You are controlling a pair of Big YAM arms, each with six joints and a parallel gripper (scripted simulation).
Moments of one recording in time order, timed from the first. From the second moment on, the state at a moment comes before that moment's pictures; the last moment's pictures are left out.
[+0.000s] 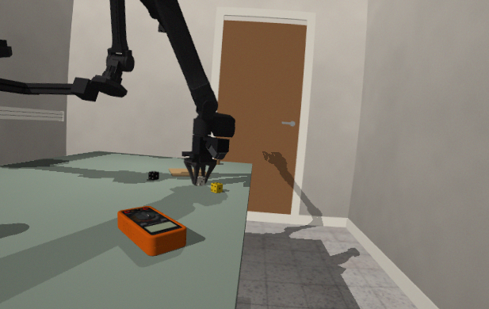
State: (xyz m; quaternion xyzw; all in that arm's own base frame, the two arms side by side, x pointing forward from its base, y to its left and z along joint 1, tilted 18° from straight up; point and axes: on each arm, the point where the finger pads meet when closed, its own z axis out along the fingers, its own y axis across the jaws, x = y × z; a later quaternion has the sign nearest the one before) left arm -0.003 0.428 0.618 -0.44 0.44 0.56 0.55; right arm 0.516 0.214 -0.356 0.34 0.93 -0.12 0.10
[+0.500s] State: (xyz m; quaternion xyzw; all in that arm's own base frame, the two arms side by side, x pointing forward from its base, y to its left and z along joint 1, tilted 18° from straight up) left arm -0.003 0.428 0.618 -0.44 0.44 0.56 0.55; right arm 0.516 0.214 -0.356 0.34 0.93 -0.12 0.10
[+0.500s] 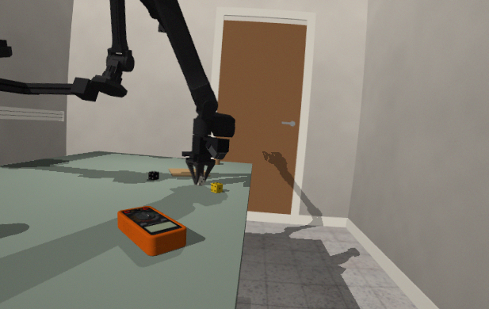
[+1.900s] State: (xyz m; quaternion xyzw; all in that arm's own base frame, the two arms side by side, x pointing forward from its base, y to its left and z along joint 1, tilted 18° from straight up) left arm -0.003 0.428 0.618 -0.44 0.44 0.56 0.55; right arm 0.503 0.215 -0.328 0.34 0.93 -0.13 0.09
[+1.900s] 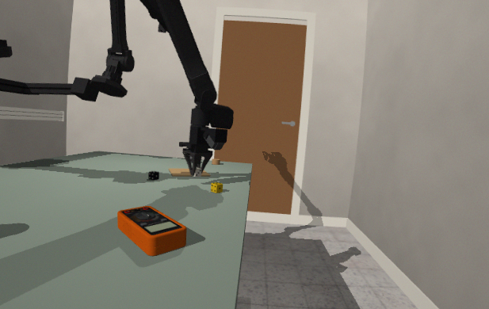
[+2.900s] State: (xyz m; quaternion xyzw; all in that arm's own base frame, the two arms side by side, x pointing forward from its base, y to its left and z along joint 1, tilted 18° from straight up) left arm -0.003 0.428 0.618 -0.44 0.44 0.56 0.55; right arm 0.463 0.303 -0.279 0.33 0.93 -0.12 0.10
